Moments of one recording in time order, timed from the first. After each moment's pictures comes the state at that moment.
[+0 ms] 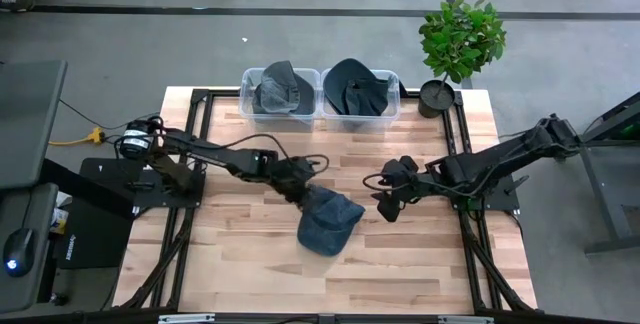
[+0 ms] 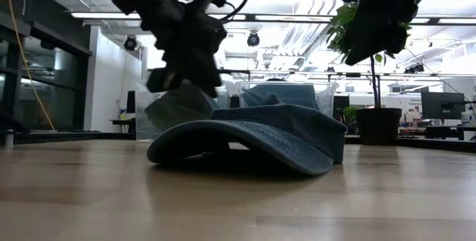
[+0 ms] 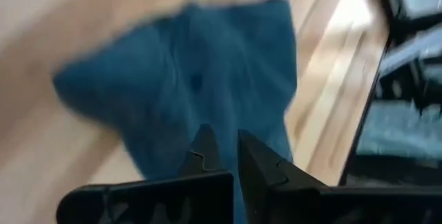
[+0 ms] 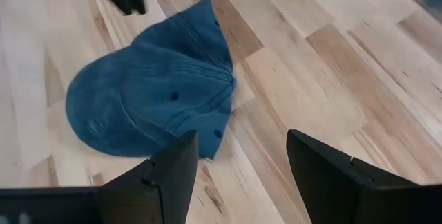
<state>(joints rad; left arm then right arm) -0.06 1.60 0.98 -0.16 0.19 -0.93 0.30 1.19 0.83 -0.53 0.32 0.78</state>
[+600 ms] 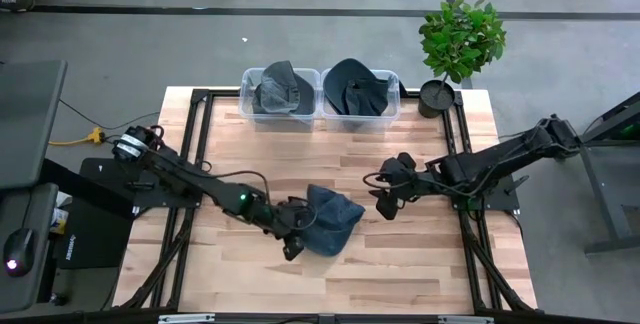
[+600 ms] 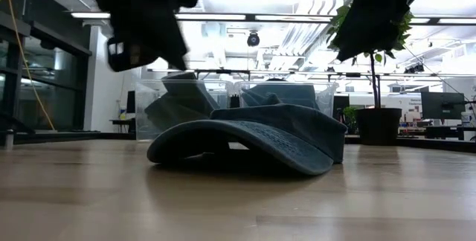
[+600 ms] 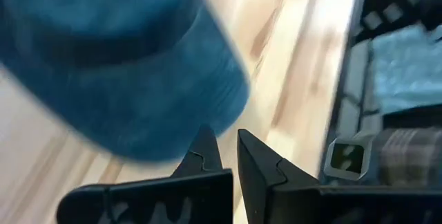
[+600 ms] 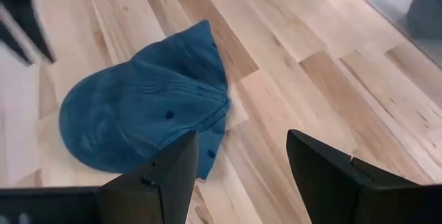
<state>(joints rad) -0.41 1.59 0.98 -0.15 -0.06 -0.95 0.28 1.19 0.82 -0.49 0.36 0.71</state>
